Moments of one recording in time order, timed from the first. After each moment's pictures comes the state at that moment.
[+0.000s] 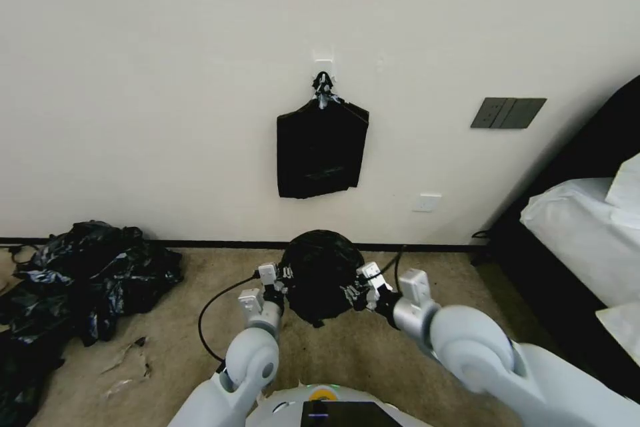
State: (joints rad) left arm 1.39 -1.20 -0.07 -2.13 -0.61 0.18 -0.56; right arm -1.02 0.62 -0.07 2.42 1.22 -0.70 0.52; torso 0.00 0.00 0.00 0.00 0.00
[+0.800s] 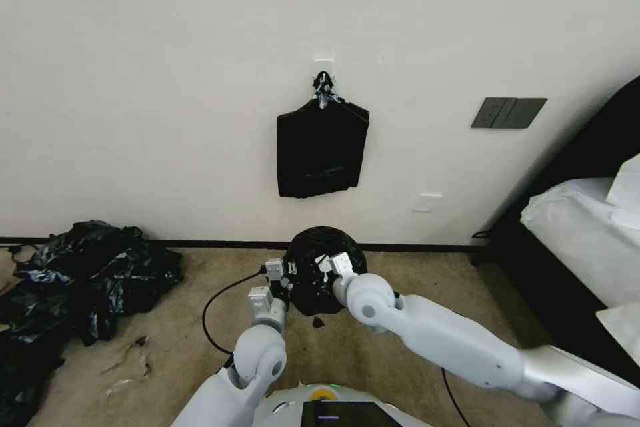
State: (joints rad) left arm 1.35 -1.22 -0.04 -2.11 -0.49 0.18 -0.55; right arm -0.58 0.96 -0.55 2.00 1.31 -0.71 0.81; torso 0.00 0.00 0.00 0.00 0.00
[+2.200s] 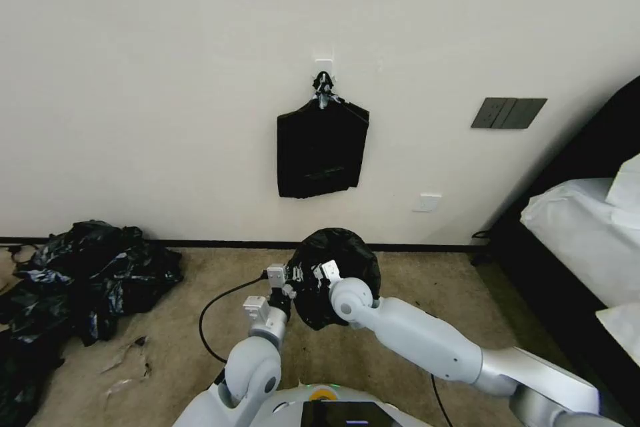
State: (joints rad) left arm 1.43 -1.20 -0.05 -2.19 -0.50 0.15 -0.43; right arm -0.62 1.06 -0.57 1.77 1.21 -0.71 0.73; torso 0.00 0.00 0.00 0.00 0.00
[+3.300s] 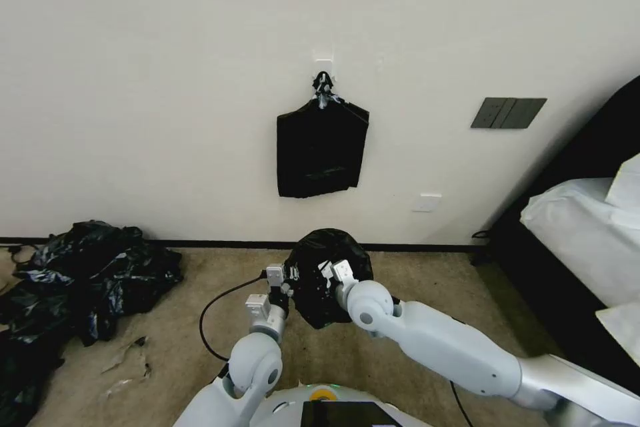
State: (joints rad) left arm 1.41 -1.21 -0.06 -2.11 -0.47 0.14 -0.44; right arm -0.63 0.94 -0.54 1.96 1.18 -0.71 0.74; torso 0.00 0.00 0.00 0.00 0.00
